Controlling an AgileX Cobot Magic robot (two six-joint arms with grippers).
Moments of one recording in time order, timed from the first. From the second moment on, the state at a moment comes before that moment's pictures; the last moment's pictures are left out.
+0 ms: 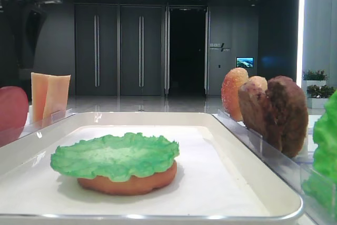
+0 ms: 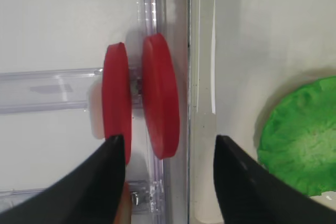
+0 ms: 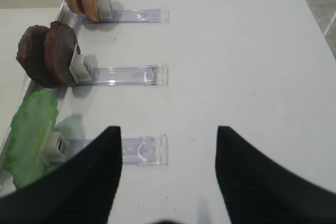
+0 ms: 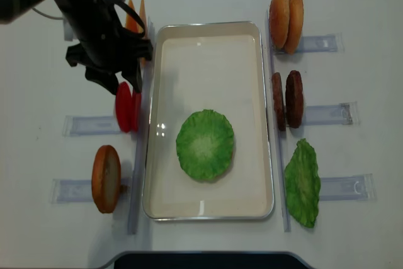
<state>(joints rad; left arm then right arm) -0.34 1.72 -1.28 -0.03 1.10 -0.31 0.04 -0.01 -0.50 0.06 1.14 -0.03</state>
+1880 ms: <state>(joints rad) -0.34 1.85 -1.28 -0.02 1.11 -0.31 0.04 -0.01 -0.50 0.06 1.14 -0.03</state>
